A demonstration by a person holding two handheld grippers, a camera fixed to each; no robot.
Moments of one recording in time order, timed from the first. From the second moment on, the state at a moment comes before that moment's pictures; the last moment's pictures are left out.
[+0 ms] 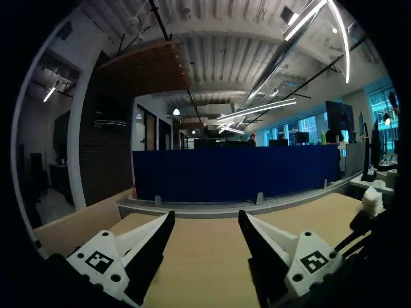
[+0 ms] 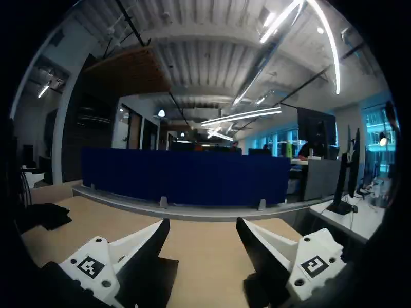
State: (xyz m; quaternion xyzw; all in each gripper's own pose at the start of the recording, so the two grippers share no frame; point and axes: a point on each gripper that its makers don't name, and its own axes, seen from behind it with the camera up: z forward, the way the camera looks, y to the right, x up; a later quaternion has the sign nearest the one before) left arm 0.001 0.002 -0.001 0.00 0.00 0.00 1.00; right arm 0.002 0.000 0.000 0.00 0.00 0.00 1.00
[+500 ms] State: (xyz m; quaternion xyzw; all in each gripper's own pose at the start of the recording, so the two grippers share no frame) left arm 0.000 0.074 -0.008 -0.13 -0.08 0.02 0.99; right arm 0.021 -0.011 0.006 0.06 -0.05 -0.02 1.00
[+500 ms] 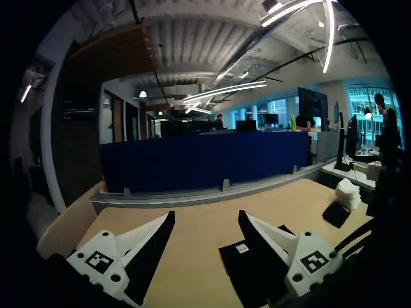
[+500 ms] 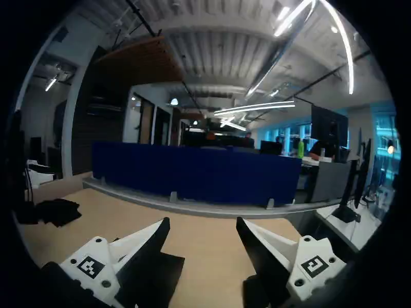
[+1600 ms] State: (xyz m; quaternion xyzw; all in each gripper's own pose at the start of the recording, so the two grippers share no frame) left arm -0.154 0.153 -0.053 -0.30 -0.27 0.07 0.91; right arm -0.137 -0.095 -0.022 0.24 -0.27 -0.10 0.93
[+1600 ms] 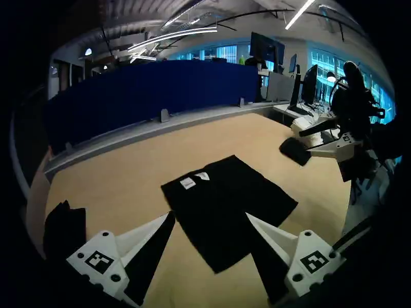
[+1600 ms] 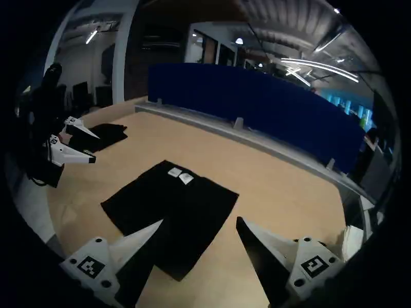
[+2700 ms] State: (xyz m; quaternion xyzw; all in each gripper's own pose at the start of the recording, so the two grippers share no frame) left arm -0.299 0.155 -0.106 -0.33 -0.41 0.10 0.85; right arm -0.289 -0.097 -0.093 0.27 -0.40 -0.12 0.87
